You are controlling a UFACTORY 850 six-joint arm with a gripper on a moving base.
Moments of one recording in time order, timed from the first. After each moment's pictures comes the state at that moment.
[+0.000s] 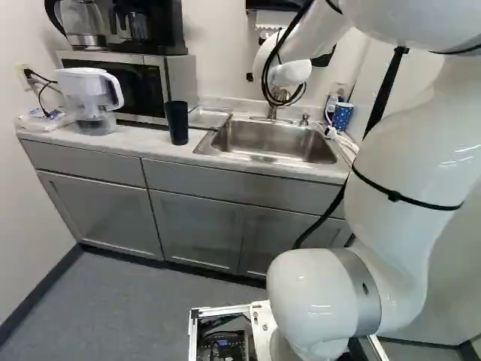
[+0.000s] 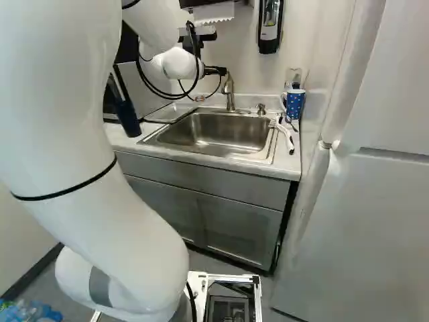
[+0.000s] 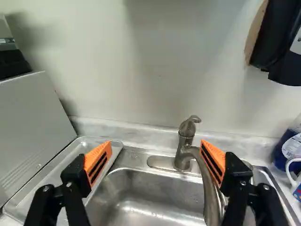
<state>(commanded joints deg) -3.5 -5.3 -62.2 1.0 22.1 0.0</state>
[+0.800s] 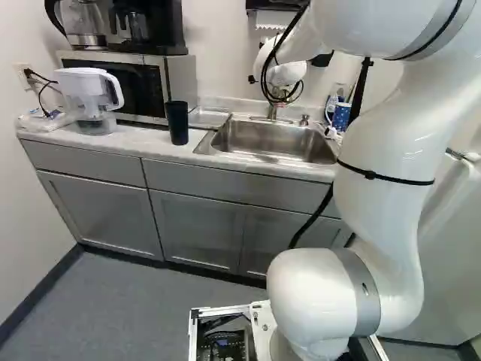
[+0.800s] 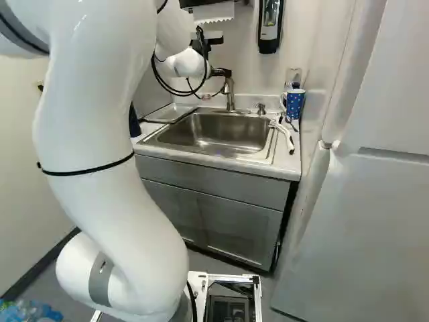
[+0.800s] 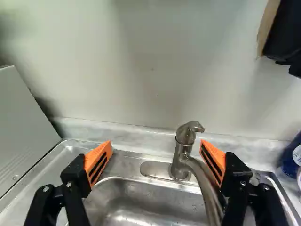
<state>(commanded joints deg) -4.9 -14.1 -71.7 1.0 18.5 0.0</state>
